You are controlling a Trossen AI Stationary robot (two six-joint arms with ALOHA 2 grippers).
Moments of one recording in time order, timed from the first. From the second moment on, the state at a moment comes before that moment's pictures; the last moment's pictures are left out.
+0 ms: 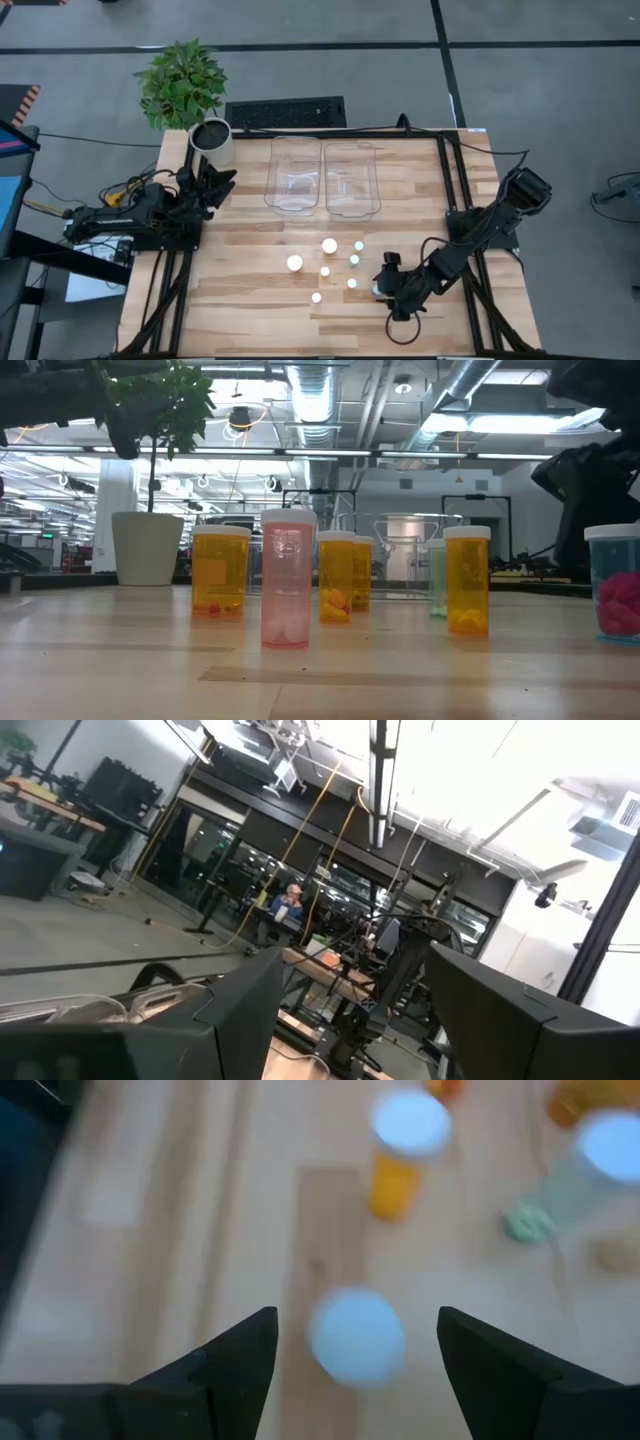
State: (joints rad) left arm 0.09 0.10 0.07 0.41 -0.25 -0.45; right arm 0.71 1.56 0.75 -0.13 0.34 0.59
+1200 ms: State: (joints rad) left arm 0.09 0.10 0.07 0.42 -0.25 -0.43; right arm 0.70 1.57 0.76 -0.15 0.34 0.59
